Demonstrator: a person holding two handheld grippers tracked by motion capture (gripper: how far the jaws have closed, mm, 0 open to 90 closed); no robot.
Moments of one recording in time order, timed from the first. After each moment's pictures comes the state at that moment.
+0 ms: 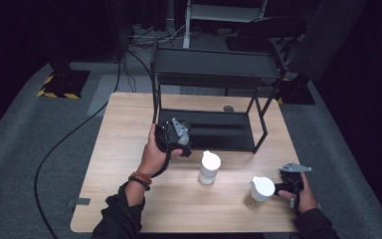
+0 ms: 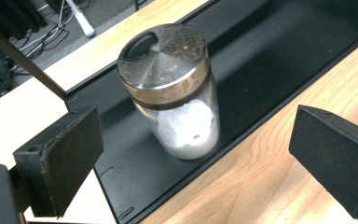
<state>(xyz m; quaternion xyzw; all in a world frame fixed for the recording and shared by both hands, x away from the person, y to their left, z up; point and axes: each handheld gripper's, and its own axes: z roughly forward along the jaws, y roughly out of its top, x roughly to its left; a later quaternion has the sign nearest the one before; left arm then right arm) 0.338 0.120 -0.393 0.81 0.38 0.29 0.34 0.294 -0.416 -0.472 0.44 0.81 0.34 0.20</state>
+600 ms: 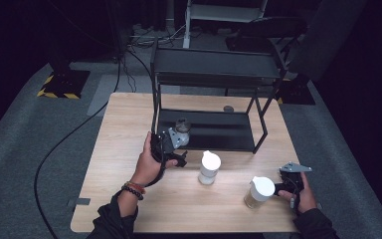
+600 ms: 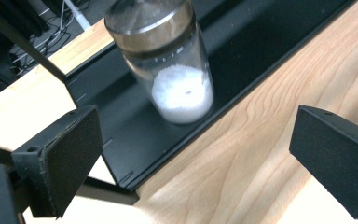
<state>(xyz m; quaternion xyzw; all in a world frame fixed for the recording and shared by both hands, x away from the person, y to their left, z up) 0.311 0.129 -0.408 0.83 0.35 0.30 0.32 0.294 -0.416 -0.472 0.44 0.81 0.34 0.20</state>
